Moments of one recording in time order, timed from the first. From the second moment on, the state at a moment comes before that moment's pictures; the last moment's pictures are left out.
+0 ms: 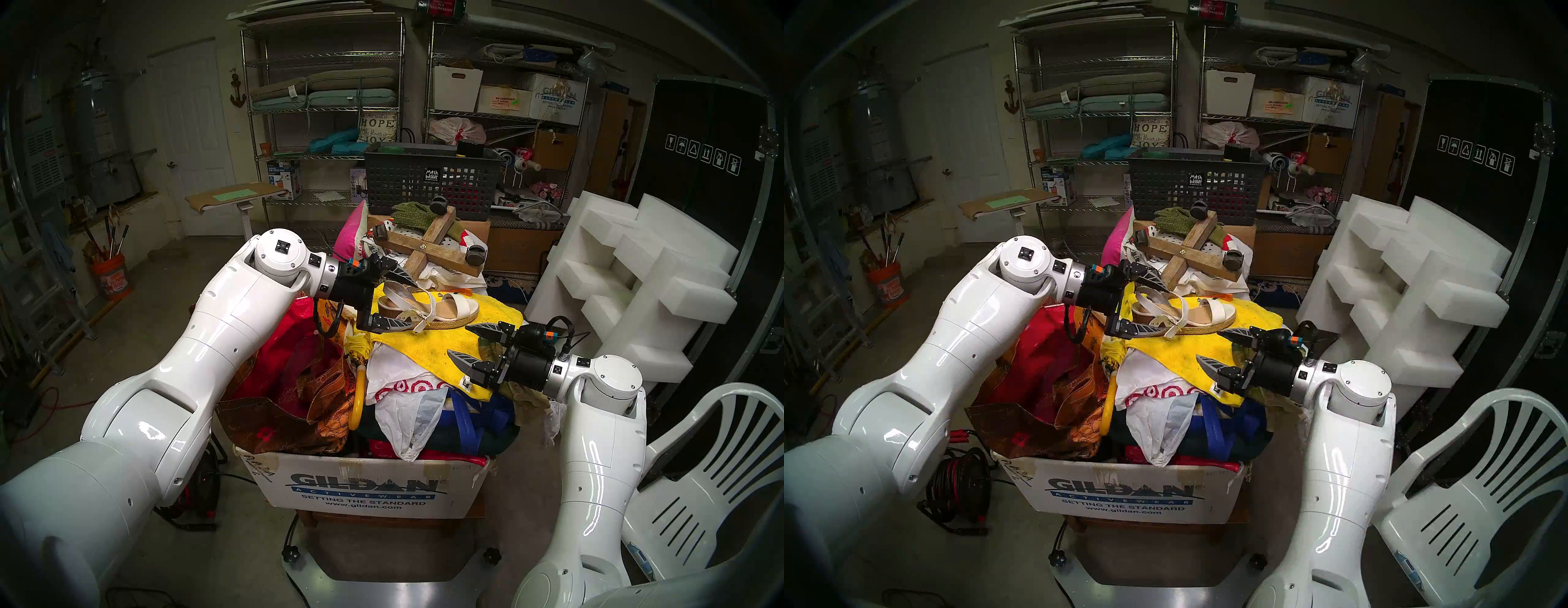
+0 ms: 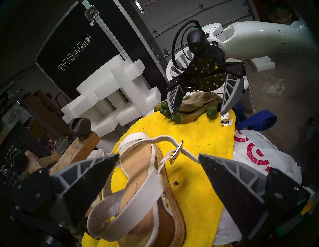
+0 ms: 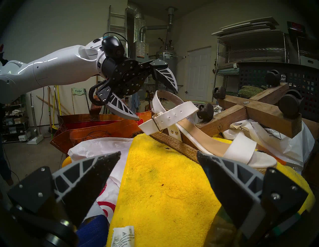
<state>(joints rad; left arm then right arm) 0.68 -1.25 -1.09 -1.05 0.00 -0.23 -1.29 -1.30 -1.69 2.07 -1.58 -0.31 0.12 1.48</state>
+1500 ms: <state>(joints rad) 0.65 -1.29 -1.08 -0.97 0.06 -0.24 -1.31 -1.30 -1.69 2.07 -1.58 -0.31 0.12 1.48</state>
